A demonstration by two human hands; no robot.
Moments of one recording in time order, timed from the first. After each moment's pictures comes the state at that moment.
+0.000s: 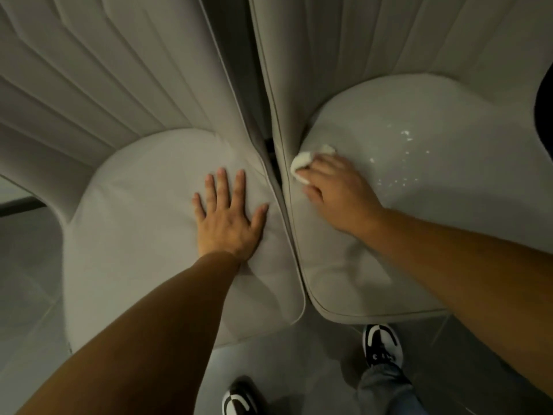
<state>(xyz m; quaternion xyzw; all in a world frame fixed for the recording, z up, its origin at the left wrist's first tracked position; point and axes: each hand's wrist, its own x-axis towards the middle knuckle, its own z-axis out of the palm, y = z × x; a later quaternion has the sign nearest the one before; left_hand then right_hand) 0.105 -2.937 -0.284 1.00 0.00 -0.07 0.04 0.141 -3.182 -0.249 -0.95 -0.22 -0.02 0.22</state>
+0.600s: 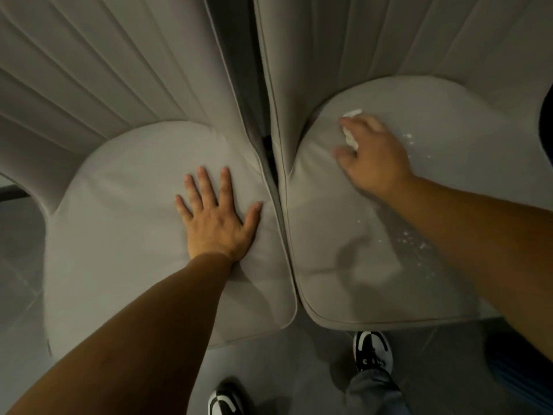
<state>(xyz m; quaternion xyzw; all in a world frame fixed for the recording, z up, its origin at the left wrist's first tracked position) 0.103 -2.942 -0.282 1.00 0.06 -0.07 0.02 0.190 -3.227 -0.242 -0.96 -0.01 0.03 0.27</state>
